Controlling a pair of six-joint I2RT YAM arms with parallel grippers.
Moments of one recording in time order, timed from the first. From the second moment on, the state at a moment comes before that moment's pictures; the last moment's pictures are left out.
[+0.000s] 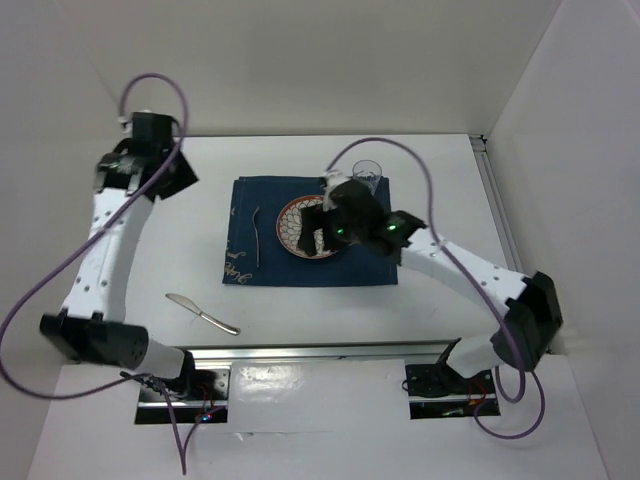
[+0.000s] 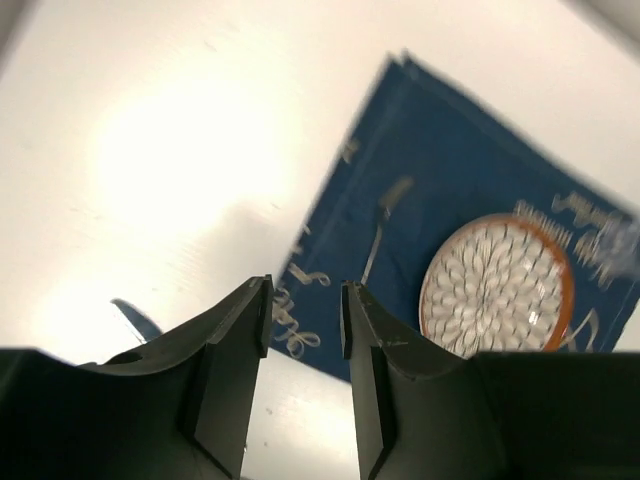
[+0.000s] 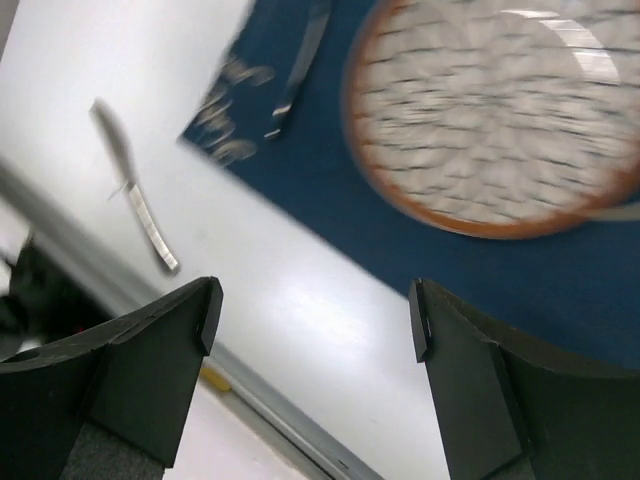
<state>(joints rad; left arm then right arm) -0.14 1.49 1.73 -1.07 -0.28 -0.58 0.73 1.39 1.21 -0.45 -0.04 0.43</state>
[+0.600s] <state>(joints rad) 0.19 1.22 1.81 -1.25 -0.17 -0.56 1.30 2.24 1.79 -0.29 0.03 0.19</state>
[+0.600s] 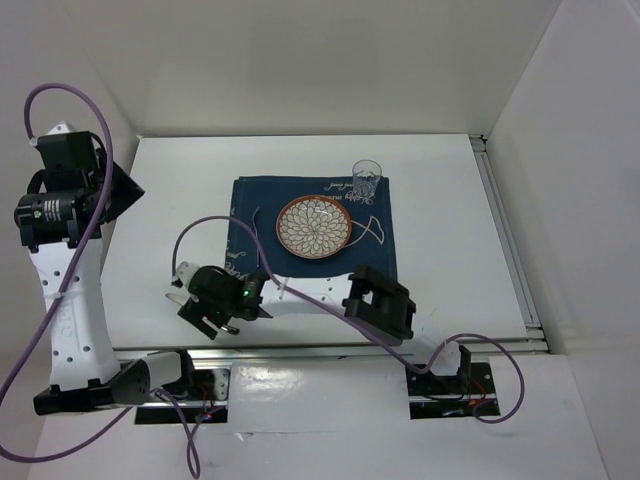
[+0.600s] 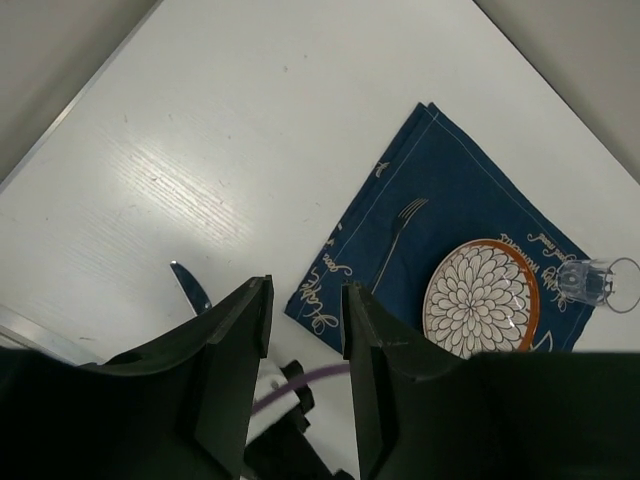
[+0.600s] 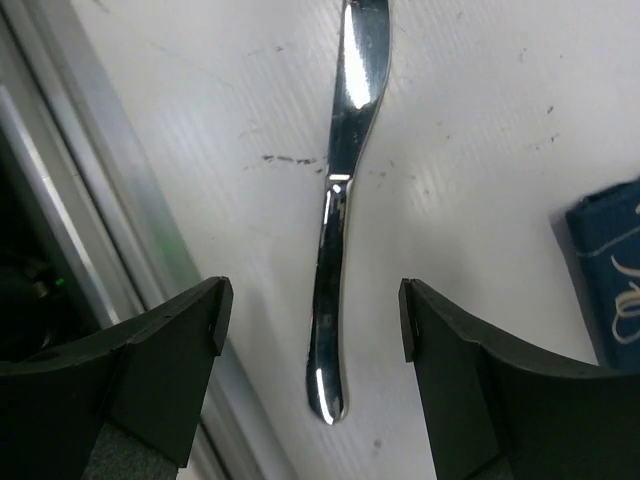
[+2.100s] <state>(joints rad) 0.19 1.18 1.78 -1.26 -0.09 -0.55 1.33 2.23 1.70 -0.32 0.30 0.11</state>
